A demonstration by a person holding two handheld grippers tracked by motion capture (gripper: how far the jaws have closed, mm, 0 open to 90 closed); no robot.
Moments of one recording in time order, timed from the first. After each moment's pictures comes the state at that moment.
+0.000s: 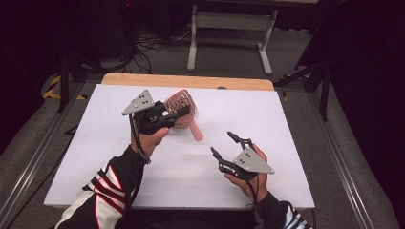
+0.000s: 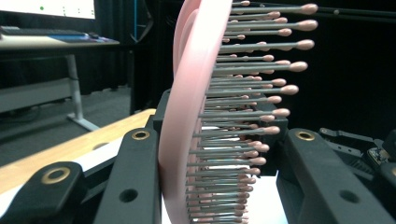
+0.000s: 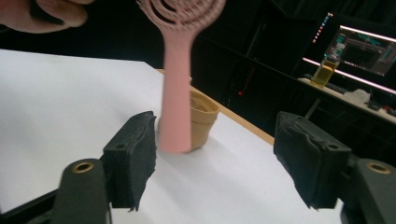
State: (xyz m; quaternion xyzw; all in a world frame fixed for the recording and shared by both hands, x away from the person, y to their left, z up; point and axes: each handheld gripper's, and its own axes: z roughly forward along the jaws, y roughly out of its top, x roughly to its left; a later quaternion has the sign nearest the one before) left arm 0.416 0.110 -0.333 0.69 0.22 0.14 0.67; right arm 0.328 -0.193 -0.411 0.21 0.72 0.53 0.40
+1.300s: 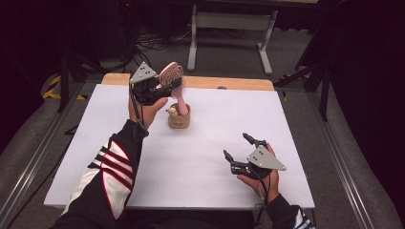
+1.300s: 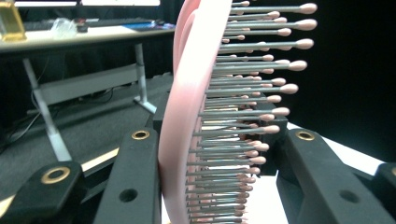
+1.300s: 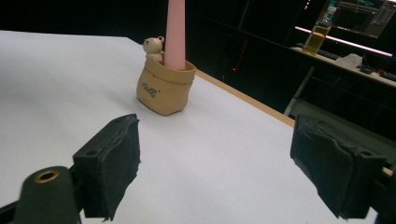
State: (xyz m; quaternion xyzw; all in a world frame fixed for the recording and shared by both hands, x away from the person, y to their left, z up) left arm 0.493 0.114 -0.321 0.70 0.30 0.22 0.61; right arm 0.336 -0.230 -0.428 0.26 0.73 0.51 0.39
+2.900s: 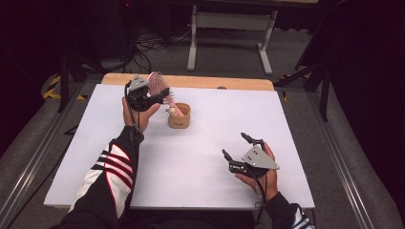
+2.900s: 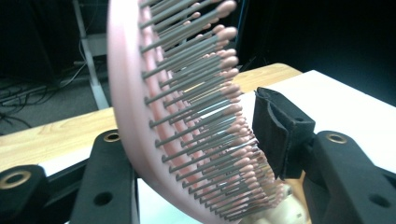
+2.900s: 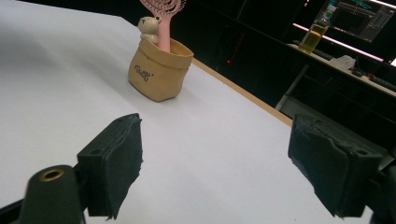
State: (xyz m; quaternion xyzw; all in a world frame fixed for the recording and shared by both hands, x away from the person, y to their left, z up) left arm 0.522 0.146 -0.382 0.70 0.39 0.23 0.55; right arm 0.343 -0.224 -0.434 0.24 0.74 0.47 0.41
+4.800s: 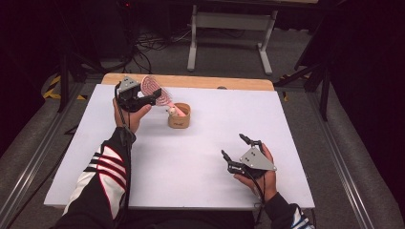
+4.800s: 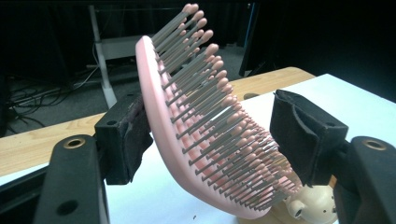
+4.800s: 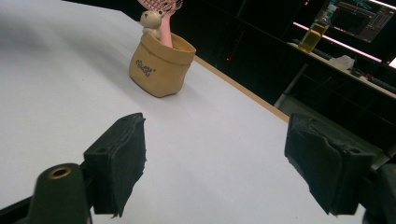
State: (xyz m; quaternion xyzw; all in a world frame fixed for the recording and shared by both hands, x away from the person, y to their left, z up) left arm 0.520 0.171 -0.386 0.69 0.40 0.25 0.55; right arm 0.341 -0.220 -0.437 0.24 0.75 0.46 0.41
